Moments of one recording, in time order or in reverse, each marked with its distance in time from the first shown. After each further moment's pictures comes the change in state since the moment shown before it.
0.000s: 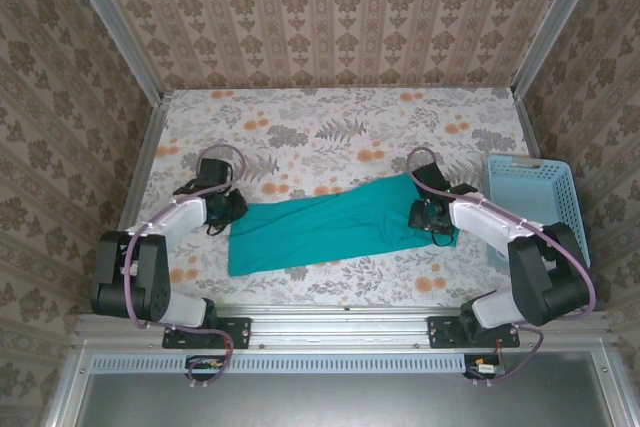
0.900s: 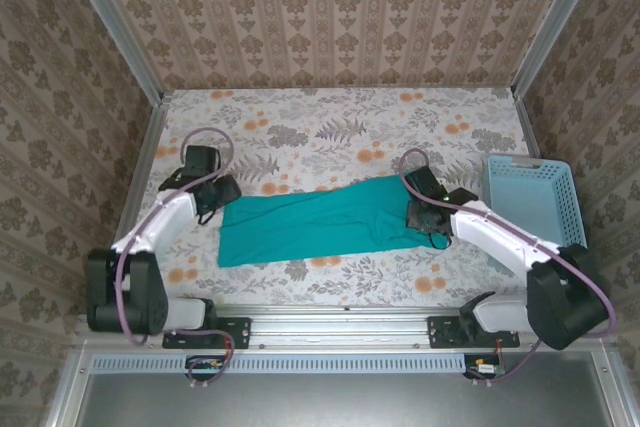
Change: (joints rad) left arm 0.013 -0.124 0.089 -0.100 -0.104 0.058; right arm 0.142 -0.142 0.023 -0.067 0.103 0.006
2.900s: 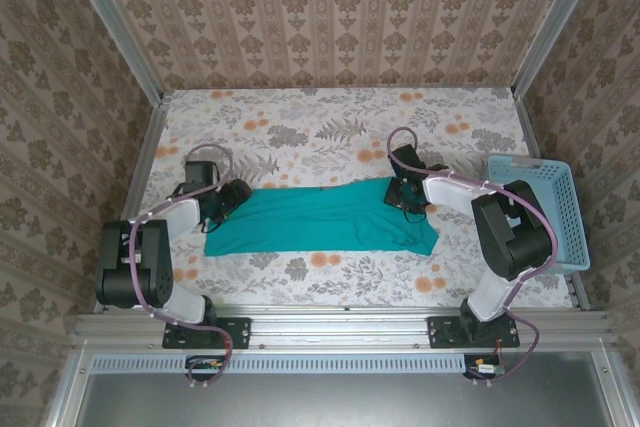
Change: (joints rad) left arm 0.109 0.195 -0.158 0.386 0.293 -0.122; right arm -0.098 0.446 0.191 0.237 -0.192 0.147
